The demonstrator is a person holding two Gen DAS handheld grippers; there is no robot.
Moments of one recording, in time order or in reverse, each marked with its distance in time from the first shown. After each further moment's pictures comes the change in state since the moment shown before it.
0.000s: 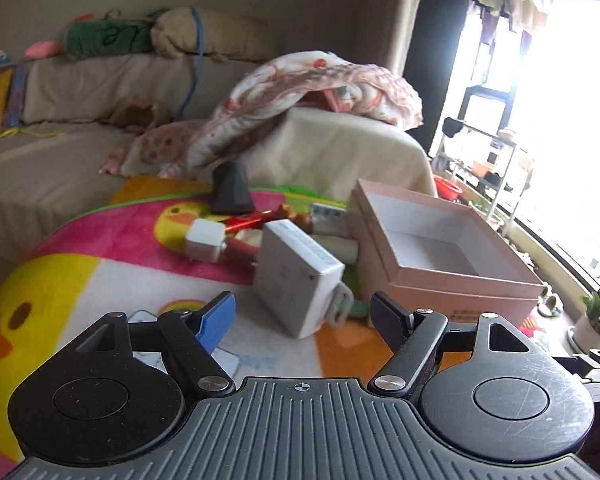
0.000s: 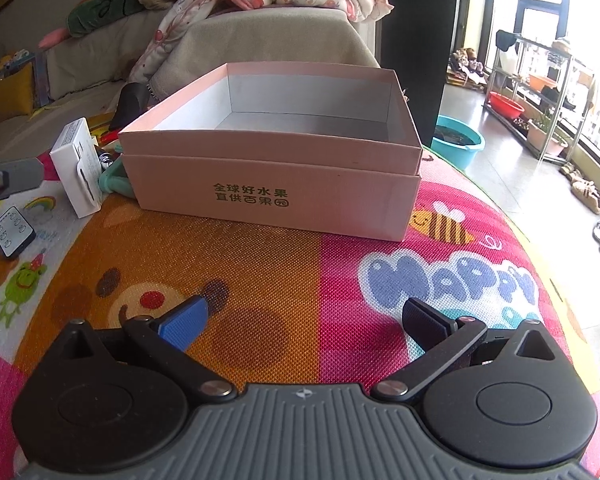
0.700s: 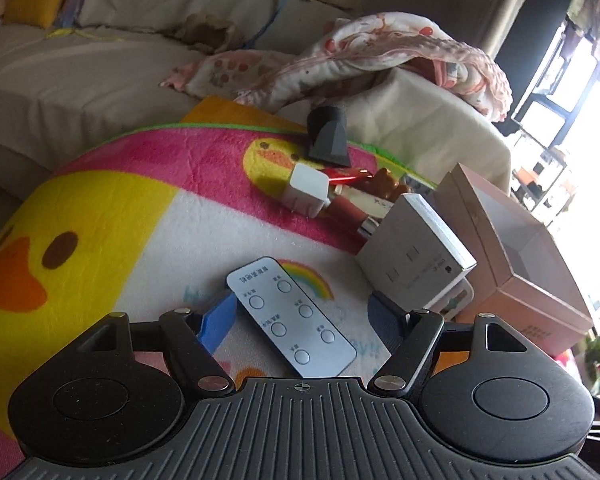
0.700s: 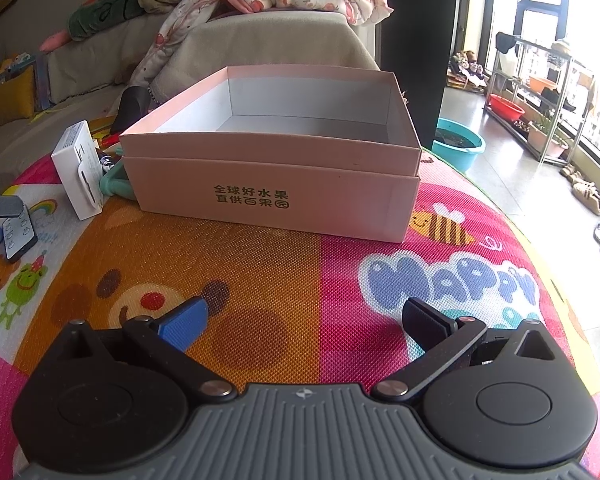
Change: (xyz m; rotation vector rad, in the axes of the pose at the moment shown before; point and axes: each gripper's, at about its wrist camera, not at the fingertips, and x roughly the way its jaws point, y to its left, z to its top) left arm 0.032 0.066 -0.004 -0.194 0.166 0.085; right arm -0.001 -0.003 -0.002 0.004 -0.013 0.004
